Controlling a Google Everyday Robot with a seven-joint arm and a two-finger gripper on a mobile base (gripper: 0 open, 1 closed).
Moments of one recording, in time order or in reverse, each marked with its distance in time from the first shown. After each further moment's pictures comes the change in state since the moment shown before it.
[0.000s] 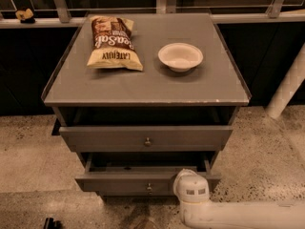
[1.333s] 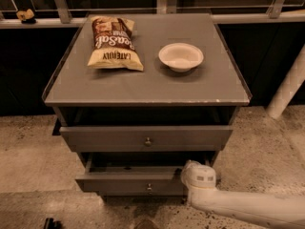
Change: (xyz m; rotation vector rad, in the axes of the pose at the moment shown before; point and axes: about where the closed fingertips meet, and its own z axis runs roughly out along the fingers) arm 0.024 -0.028 0.074 0.001 -0.016 0.051
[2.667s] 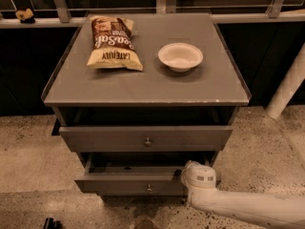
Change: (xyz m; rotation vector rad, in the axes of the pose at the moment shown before) arm -0.001 -0.002 -0.003 0.000 0.000 0.000
